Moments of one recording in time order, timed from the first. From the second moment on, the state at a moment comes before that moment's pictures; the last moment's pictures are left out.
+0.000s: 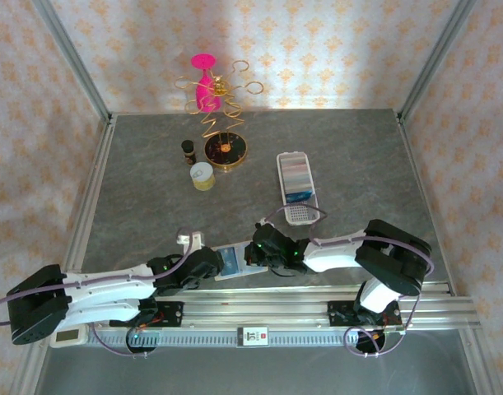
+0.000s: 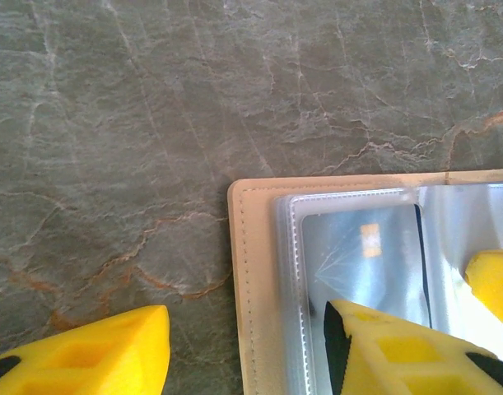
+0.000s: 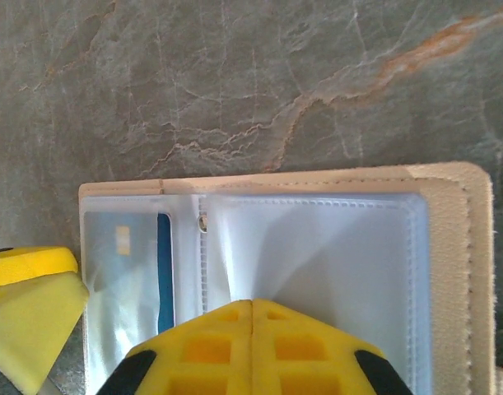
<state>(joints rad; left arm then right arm) -1.03 1.00 0.26 -0.25 -0.35 -1.22 1.06 1.59 0.58 0.21 -0.03 1.03</state>
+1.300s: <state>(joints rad) -1.03 0.95 0.23 -0.02 -0.21 -1.27 1.06 1.48 0.50 0.24 0.00 1.06</state>
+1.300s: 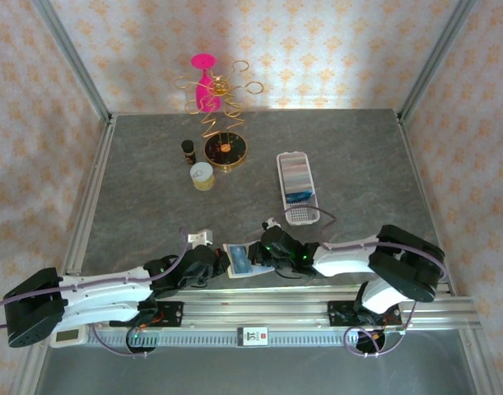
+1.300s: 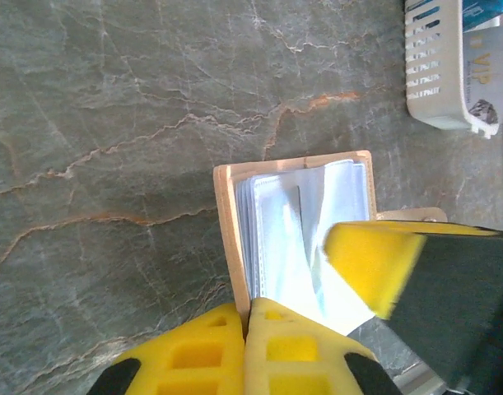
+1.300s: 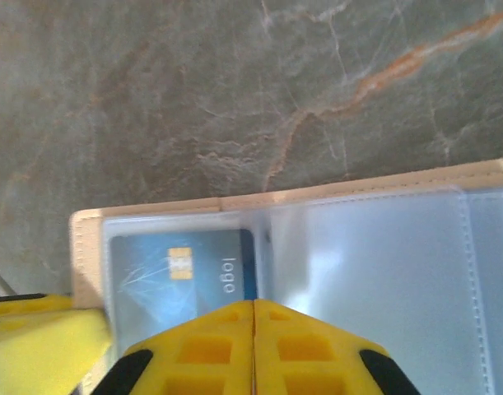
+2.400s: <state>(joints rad) -1.03 0.91 0.35 -0.32 -0.23 -1.17 0.90 1.06 0.22 0.19 -0.02 1.10</state>
